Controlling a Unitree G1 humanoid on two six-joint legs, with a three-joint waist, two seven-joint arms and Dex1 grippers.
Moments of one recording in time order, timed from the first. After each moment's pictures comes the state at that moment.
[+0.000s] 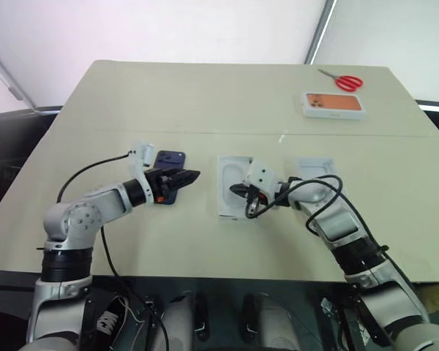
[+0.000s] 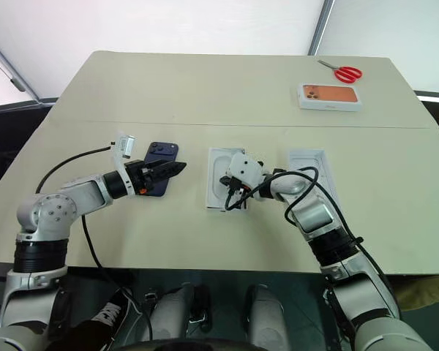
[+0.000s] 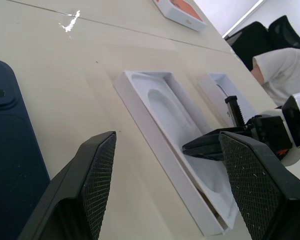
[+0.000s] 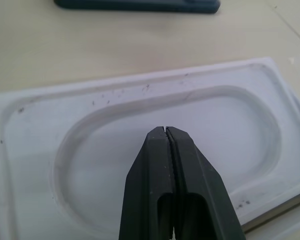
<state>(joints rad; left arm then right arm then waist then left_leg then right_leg) -0.46 0.48 0.16 -0.08 -0.88 1.00 -0.50 -0.57 -0.47 0.33 0.11 -0.01 0.30 0.85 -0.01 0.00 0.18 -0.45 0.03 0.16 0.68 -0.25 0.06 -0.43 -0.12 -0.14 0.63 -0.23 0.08</state>
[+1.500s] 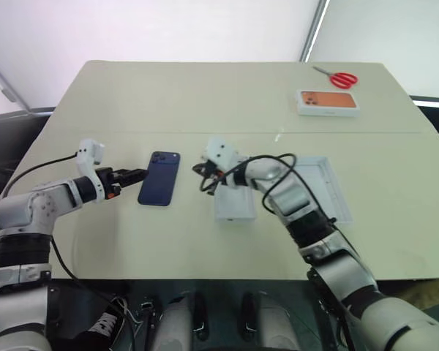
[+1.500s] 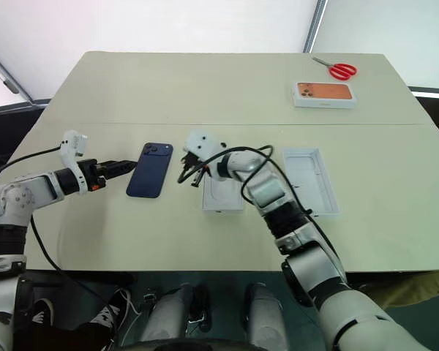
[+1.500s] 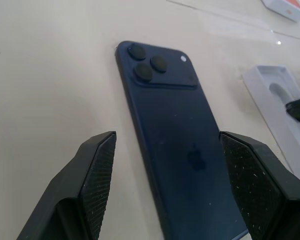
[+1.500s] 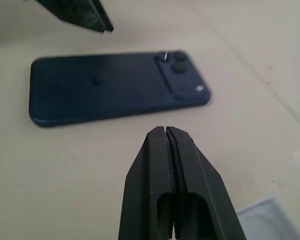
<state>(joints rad) -0.55 0.74 0.19 0.36 -0.65 0.91 -0.76 -0.85 -0.13 0.36 0.38 -0.06 0.44 0.75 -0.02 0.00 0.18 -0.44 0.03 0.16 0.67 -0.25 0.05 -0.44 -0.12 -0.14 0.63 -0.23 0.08</state>
